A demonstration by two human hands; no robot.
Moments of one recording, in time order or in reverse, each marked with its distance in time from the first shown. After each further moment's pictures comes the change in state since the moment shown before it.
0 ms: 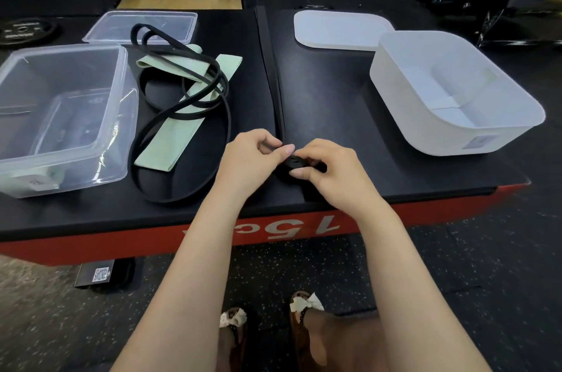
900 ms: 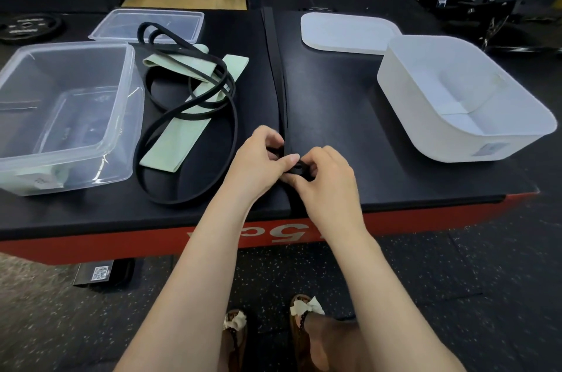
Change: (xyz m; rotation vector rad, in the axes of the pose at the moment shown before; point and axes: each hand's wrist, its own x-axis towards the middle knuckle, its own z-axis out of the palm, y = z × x) left_hand 0.004 -0.003 0.003 -0.047 -0.034 0.000; right_hand -0.007 -0.022 0.034 -0.147 0.238 0.173
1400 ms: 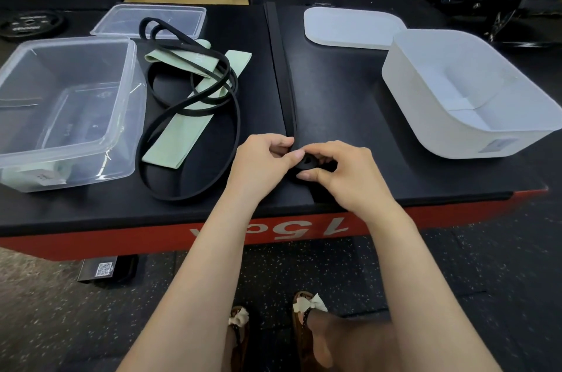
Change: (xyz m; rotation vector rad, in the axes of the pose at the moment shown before) left_hand -0.008 0.003 0.002 -0.018 0.044 -0.004; right_hand 0.016 0.013 -0.032 0.130 -0.252 -0.032
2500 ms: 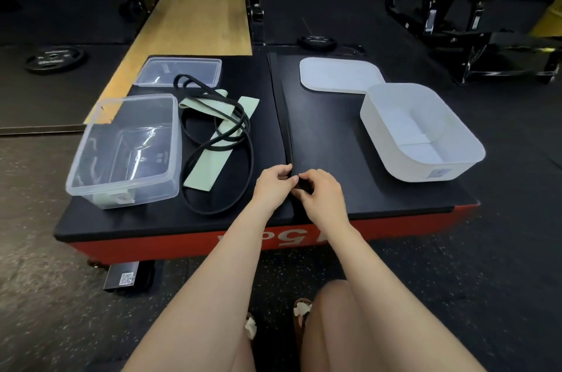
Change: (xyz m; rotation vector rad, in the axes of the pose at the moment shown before) left_hand -0.006 0.015 -0.003 -0.138 -0.111 -0.175; right_hand -0.007 -0.019 0.023 -0.143 0.153 0.096
